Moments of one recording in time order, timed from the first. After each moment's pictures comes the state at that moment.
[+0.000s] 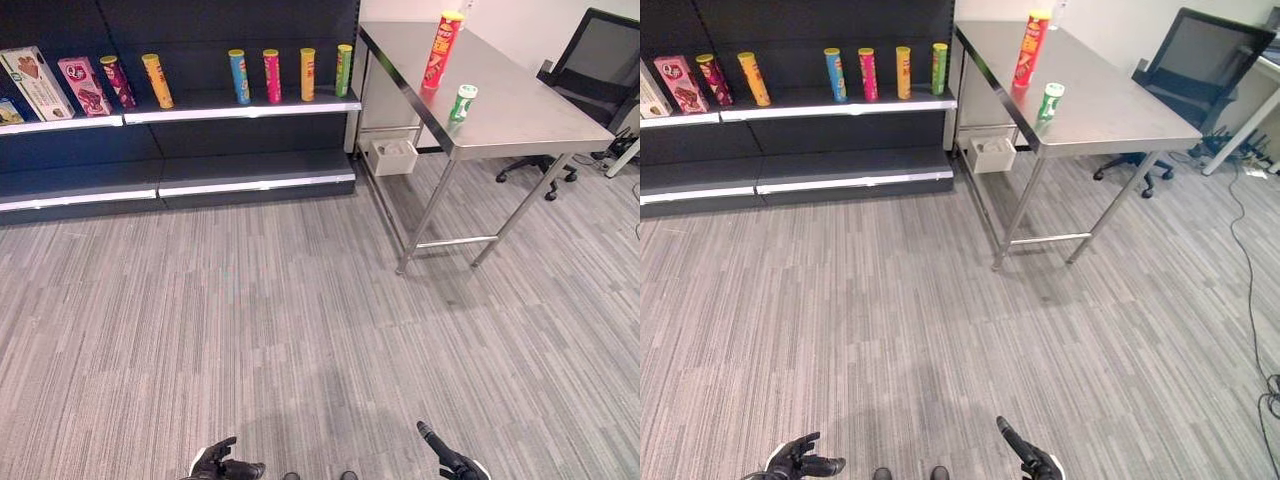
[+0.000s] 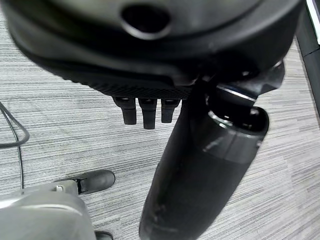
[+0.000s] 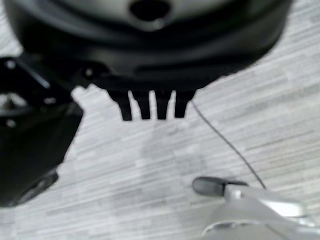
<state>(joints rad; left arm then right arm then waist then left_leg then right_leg) 0.03 0.23 -0.11 1.12 -0.19 -0.06 0.07 0.05 -0.24 0.09 1.09 0.29 -0.03 -0.05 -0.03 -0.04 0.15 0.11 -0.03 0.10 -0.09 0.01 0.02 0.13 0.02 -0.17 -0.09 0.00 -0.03</state>
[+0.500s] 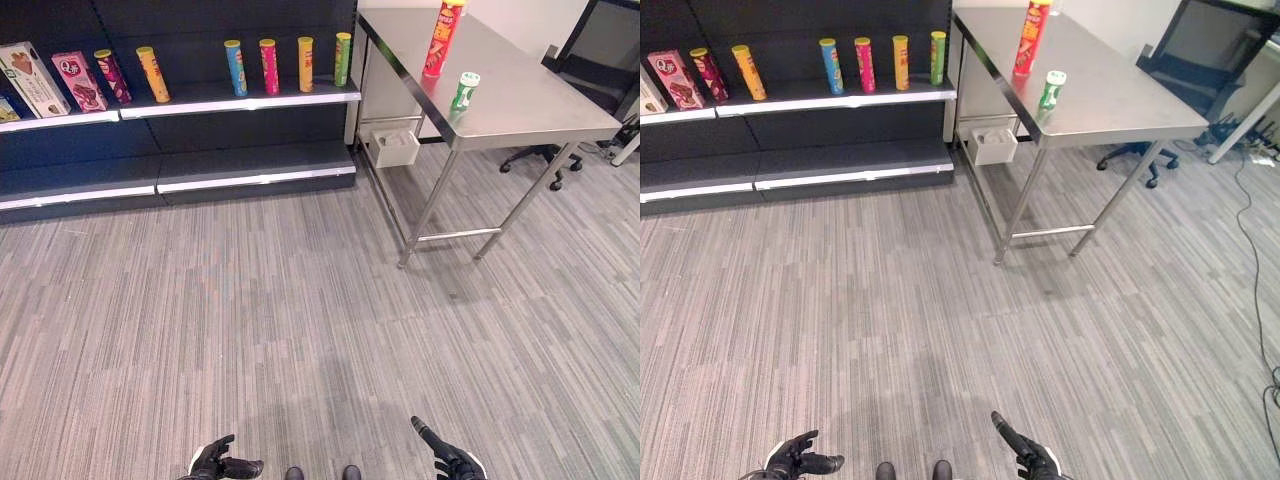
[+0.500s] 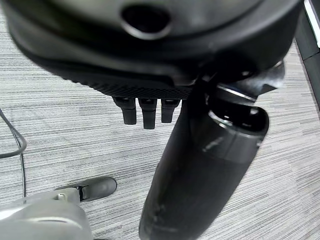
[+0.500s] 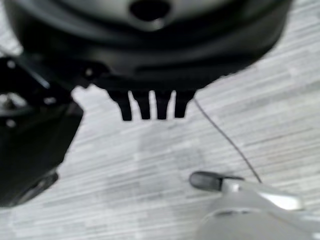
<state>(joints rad) 0.02 0.23 -0.11 1.12 -0.20 -0.06 0.08 0.04 -0.24 0.11 1.09 0.28 -0.03 -0.05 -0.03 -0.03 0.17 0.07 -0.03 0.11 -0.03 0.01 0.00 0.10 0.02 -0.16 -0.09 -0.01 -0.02</state>
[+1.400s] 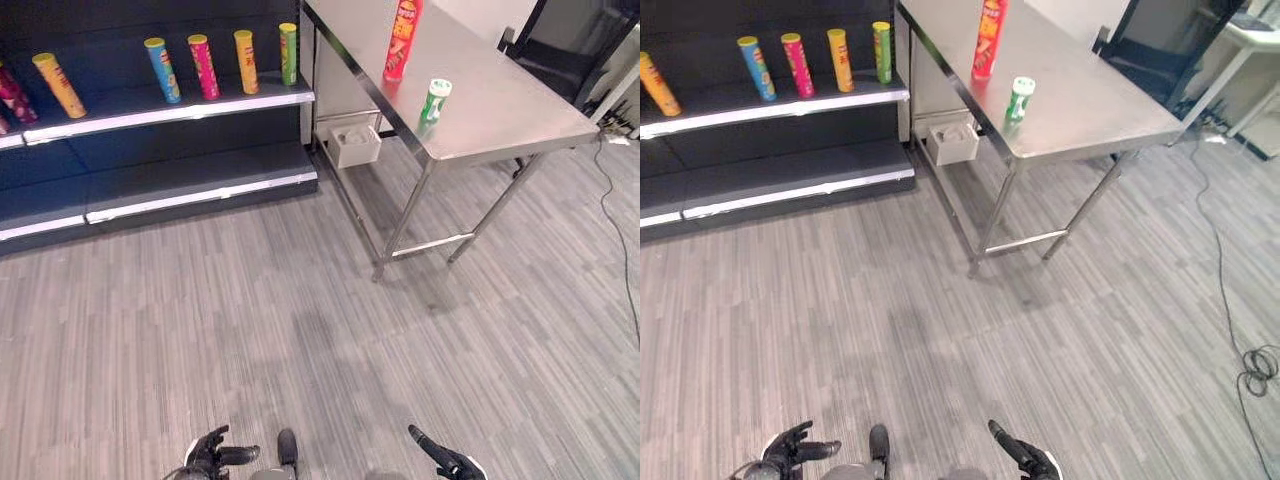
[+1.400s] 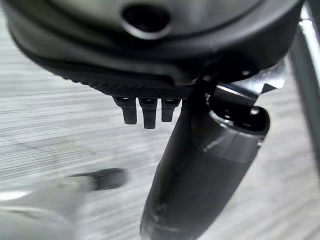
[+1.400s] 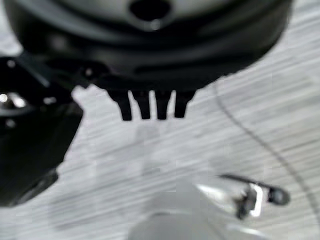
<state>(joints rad) -0.07 0.23 -0.11 1.13 -0.27 -0.06 0.09 0.06 -0.26 0.16 1.01 0.24 -0.04 -0.06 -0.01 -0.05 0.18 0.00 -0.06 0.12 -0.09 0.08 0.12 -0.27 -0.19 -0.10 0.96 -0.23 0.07</state>
